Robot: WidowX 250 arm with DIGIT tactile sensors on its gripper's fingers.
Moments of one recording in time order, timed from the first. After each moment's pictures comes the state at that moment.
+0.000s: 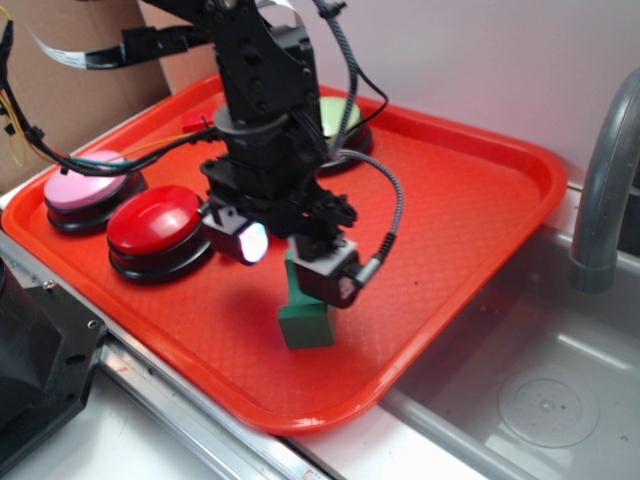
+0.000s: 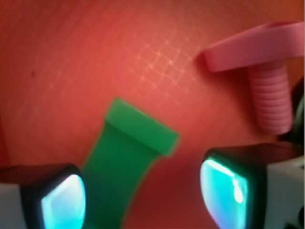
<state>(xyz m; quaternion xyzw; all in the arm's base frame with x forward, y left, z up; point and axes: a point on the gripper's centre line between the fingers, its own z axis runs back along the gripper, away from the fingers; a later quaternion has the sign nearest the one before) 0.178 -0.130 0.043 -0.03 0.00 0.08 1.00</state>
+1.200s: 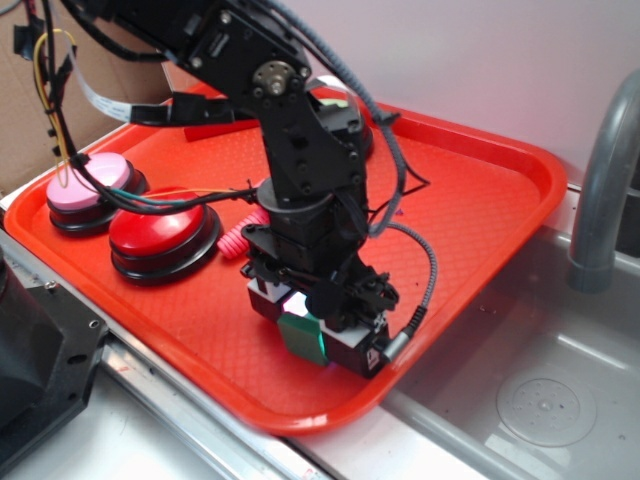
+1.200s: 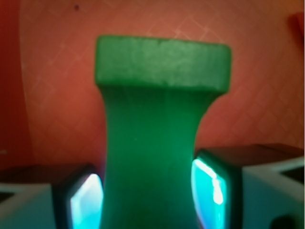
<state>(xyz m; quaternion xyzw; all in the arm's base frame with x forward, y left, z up) 0.154 -0.169 0.020 -0.03 0.03 0.00 1.00</state>
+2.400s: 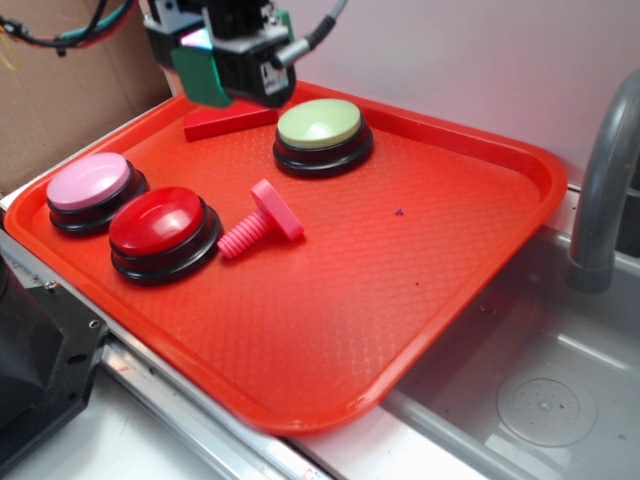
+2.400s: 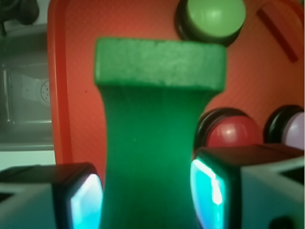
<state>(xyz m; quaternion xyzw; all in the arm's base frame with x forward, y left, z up) 0.186 -0.101 0.173 -0.03 0.01 -0.01 1.00</state>
